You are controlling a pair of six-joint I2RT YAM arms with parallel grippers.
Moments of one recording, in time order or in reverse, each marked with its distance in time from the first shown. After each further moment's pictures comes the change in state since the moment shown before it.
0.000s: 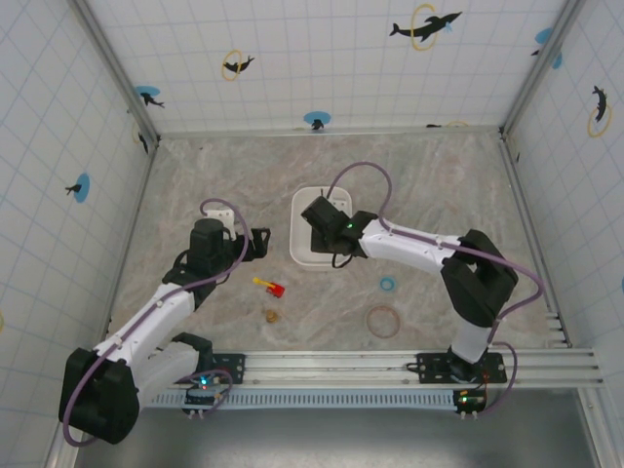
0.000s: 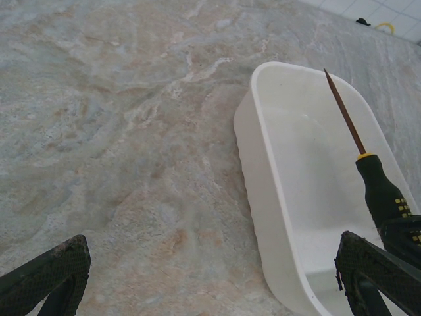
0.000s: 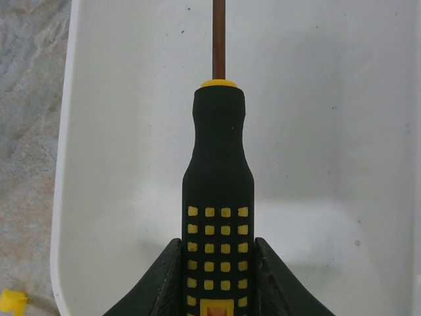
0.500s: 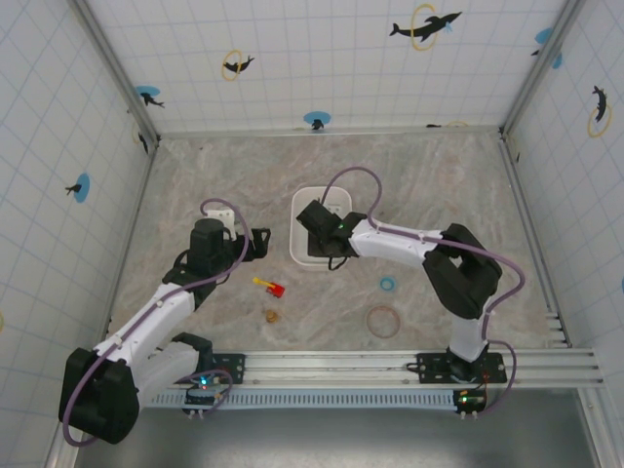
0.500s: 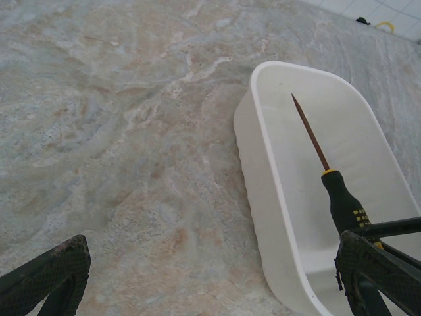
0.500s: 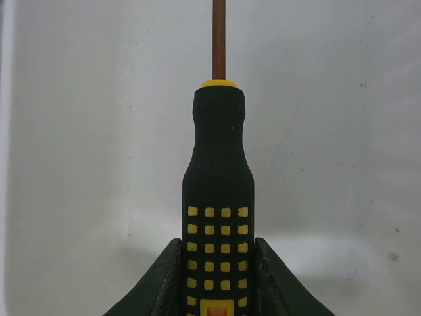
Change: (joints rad) left arm -0.002 0.000 0.000 0.000 0.000 0.002; right arm 0.000 0.095 0.027 0.000 -0.030 0.000
